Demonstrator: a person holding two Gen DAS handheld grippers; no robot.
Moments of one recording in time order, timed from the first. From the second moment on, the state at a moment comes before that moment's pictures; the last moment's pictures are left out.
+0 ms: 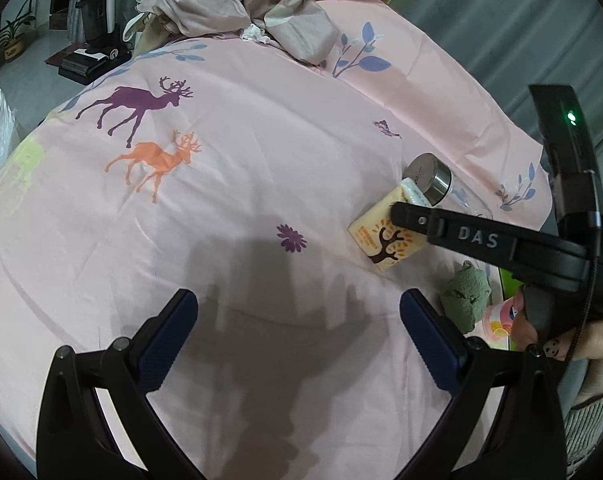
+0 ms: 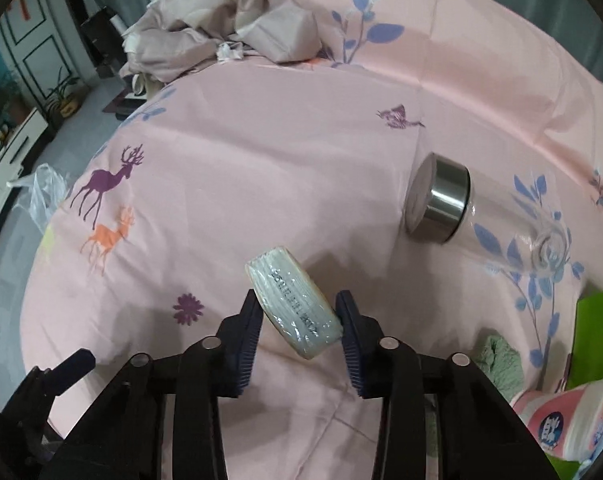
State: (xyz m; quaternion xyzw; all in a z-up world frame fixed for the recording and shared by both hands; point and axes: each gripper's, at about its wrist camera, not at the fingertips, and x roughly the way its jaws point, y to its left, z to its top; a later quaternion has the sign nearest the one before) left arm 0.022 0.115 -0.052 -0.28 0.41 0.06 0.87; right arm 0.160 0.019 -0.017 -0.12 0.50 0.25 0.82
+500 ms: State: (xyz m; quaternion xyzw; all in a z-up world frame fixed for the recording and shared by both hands) left arm 0.021 0.104 -0.049 -0.27 0.42 0.02 0.87; right arm 0.074 -0.113 -0.040 0.13 0.55 0.25 0.79
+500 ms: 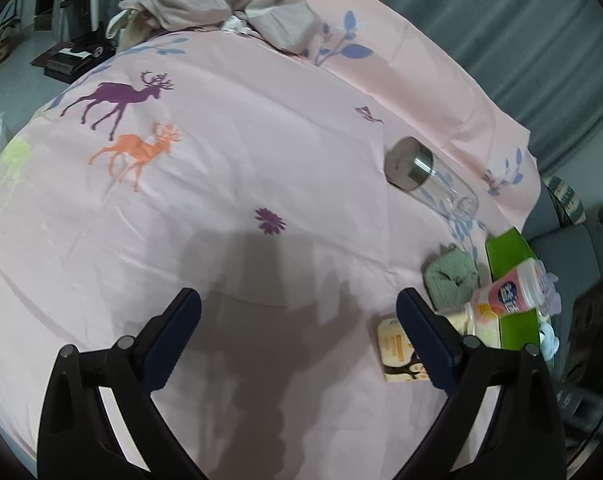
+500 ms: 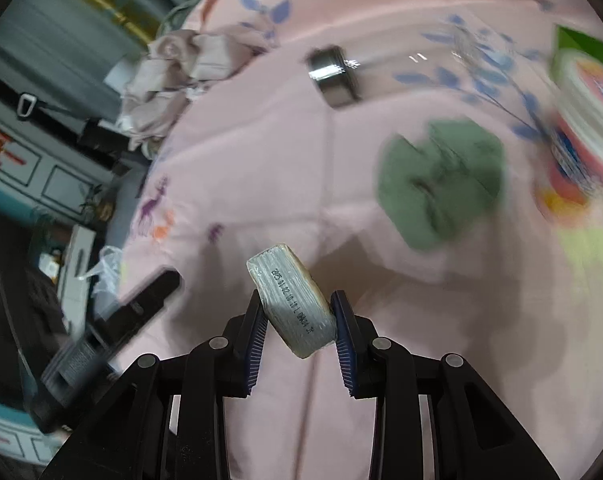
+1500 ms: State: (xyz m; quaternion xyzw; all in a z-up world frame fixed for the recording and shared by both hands) left arm 0.038 -0.014 -0.071 -0.22 0.49 -0.15 0.83; right arm 0.089 -0.174 -0.041 0.15 0.56 0.16 0.80
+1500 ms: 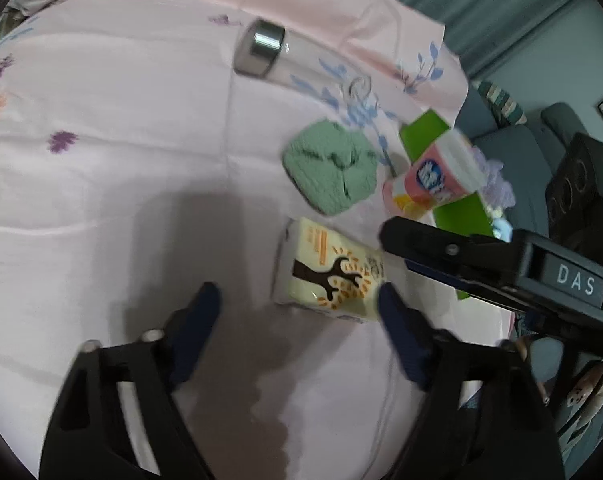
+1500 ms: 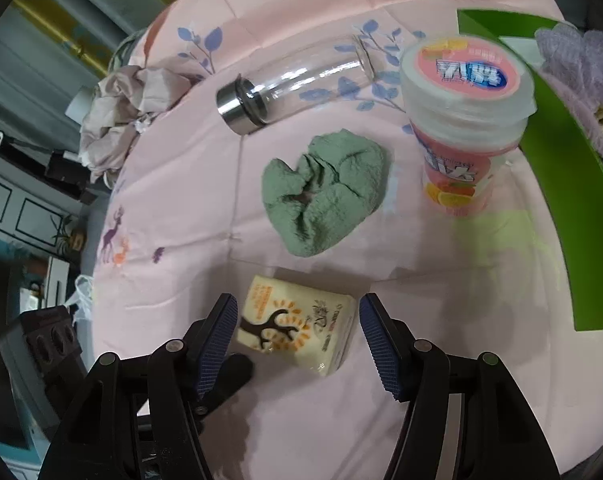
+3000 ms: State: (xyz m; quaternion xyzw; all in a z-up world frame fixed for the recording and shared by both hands) left arm 0.079 -0.193 0.099 -0.10 0.33 -0.30 0.89; right arm 0.080 -0.337 0.123 0.17 0.32 0.11 0.93
